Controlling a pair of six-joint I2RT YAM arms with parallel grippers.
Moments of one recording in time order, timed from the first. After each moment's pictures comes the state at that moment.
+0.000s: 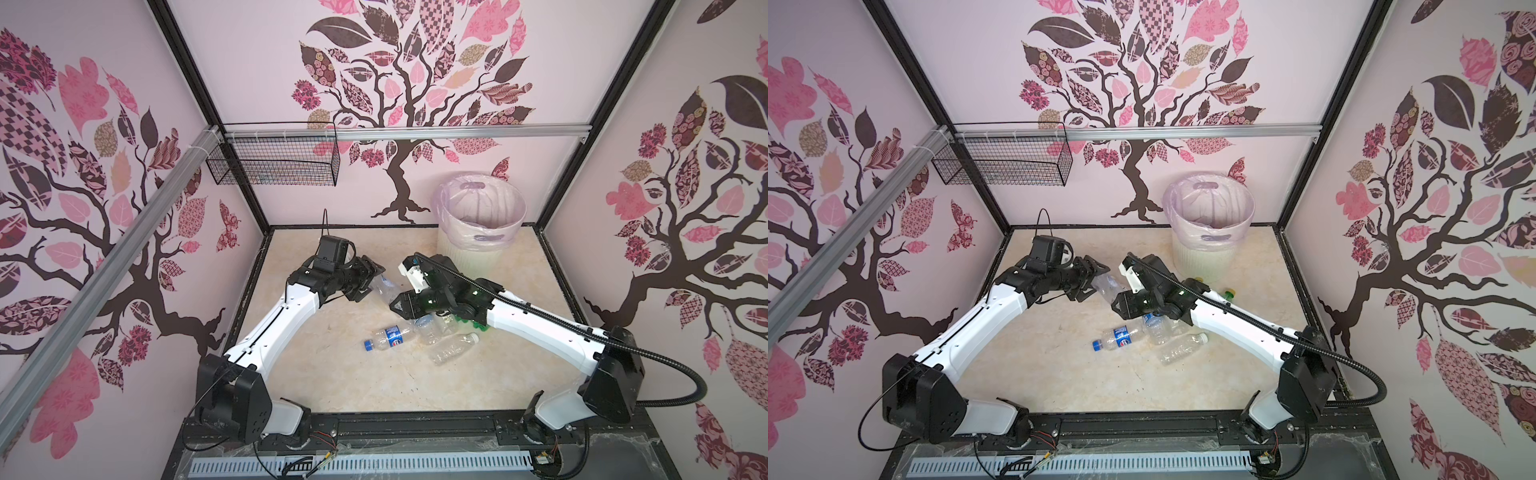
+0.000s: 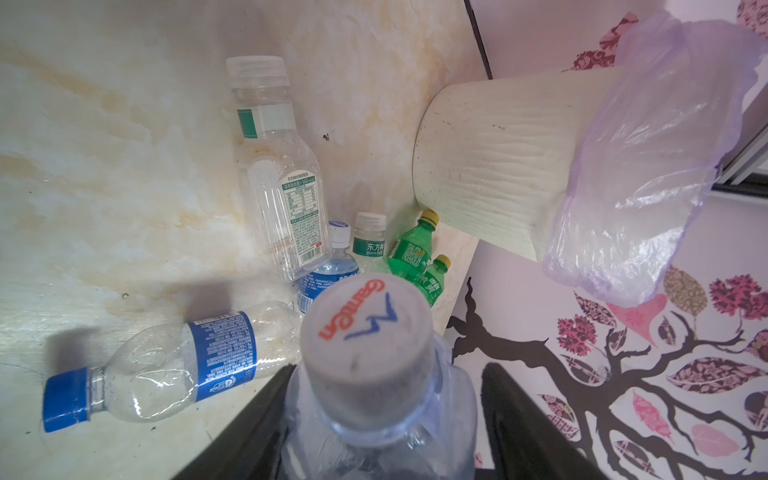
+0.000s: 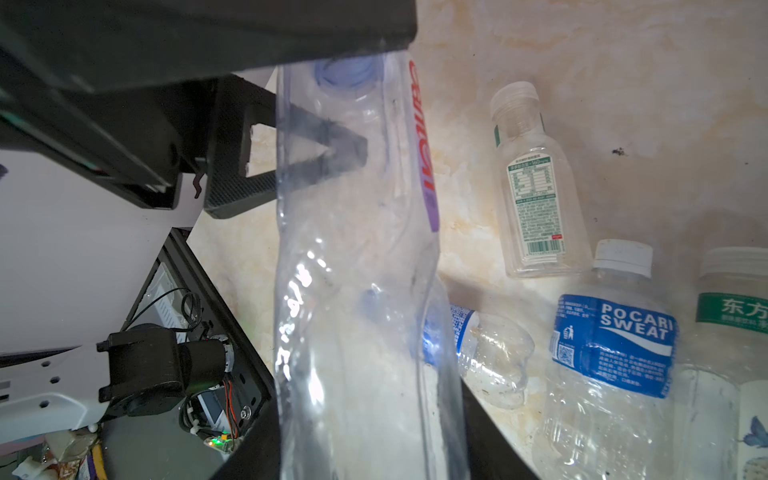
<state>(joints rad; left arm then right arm) -0.35 1.40 1.20 -0.57 0.42 -1.15 0.82 1.50 1.26 -0.49 -0.24 0.46</state>
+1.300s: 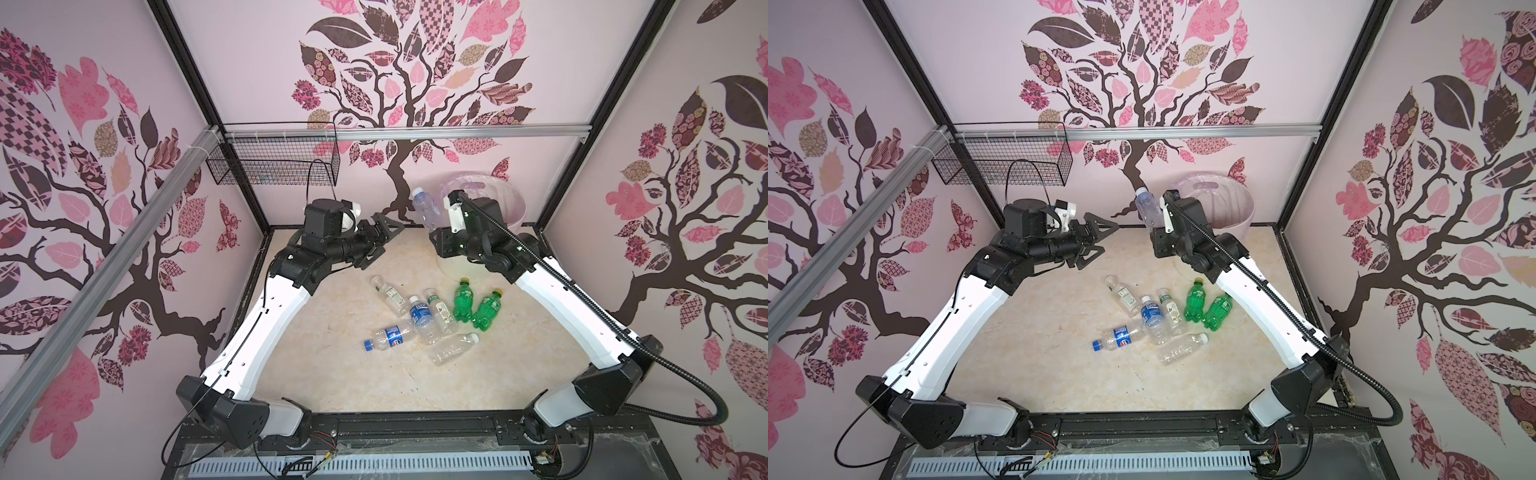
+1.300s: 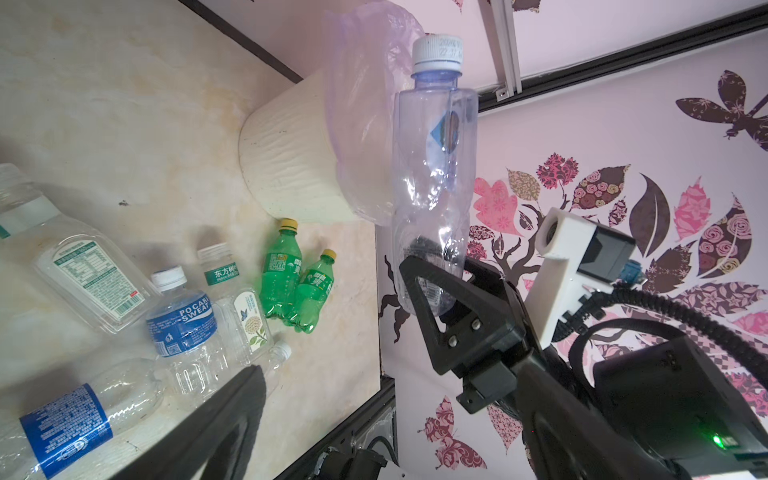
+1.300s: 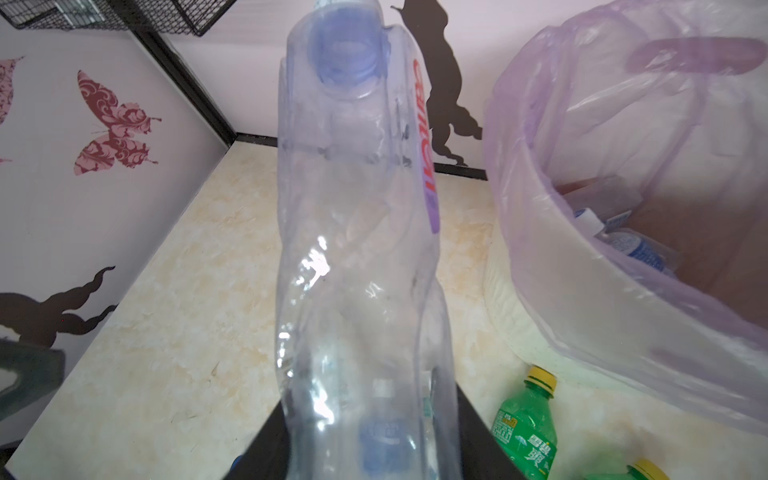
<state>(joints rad) -0.43 1.40 1.61 -0.62 0.48 -1.01 0.58 1.53 1.72 -0.71 0.11 0.28</state>
